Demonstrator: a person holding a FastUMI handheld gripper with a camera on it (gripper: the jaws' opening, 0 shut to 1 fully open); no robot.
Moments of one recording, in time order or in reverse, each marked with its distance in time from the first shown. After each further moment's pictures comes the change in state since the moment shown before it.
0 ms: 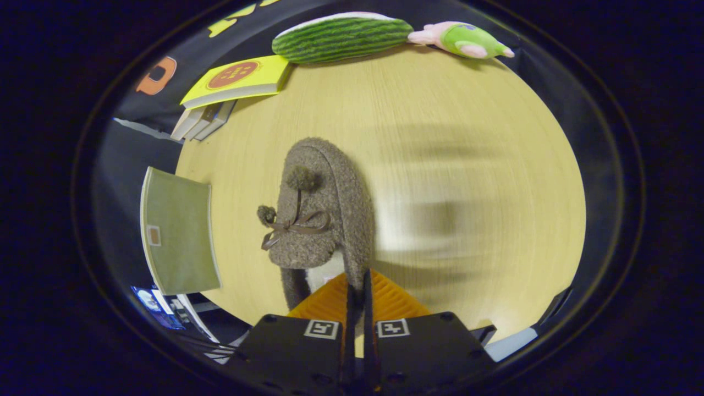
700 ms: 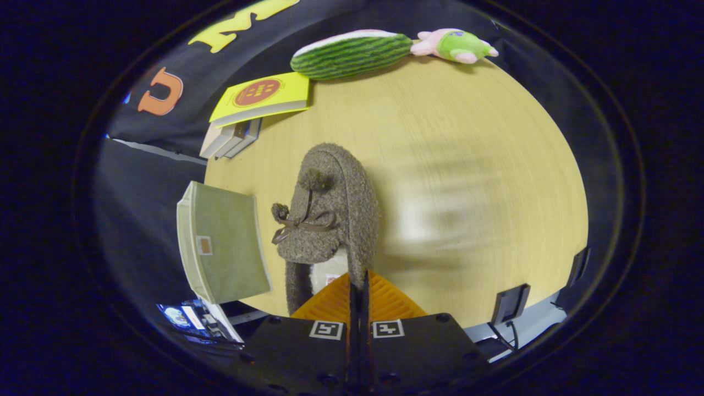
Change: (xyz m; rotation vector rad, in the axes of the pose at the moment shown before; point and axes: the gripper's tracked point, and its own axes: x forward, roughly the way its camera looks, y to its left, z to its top) arm -0.072 0.086 -0.023 0.104 -0.051 0.129
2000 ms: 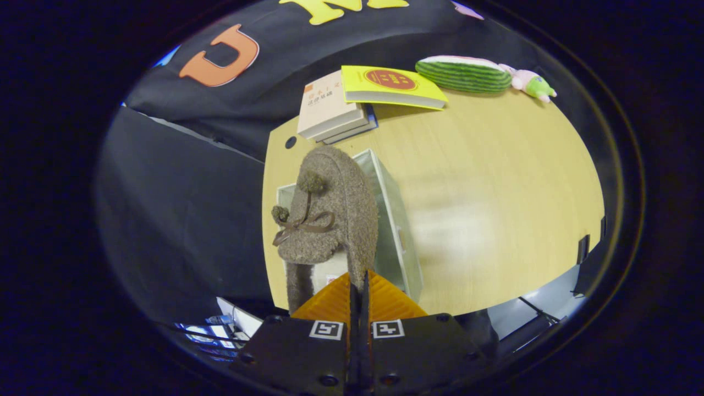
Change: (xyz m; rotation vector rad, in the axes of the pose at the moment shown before) arm 0.042 0.320 -0.055 -0.010 -0.062 -0.012
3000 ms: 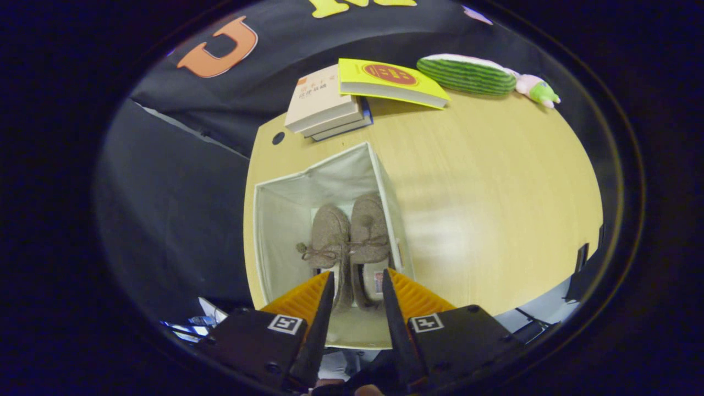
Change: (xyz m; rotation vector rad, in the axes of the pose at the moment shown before) arm 0.025 -0.010 0.013 -0.099 -0.086 -0.056
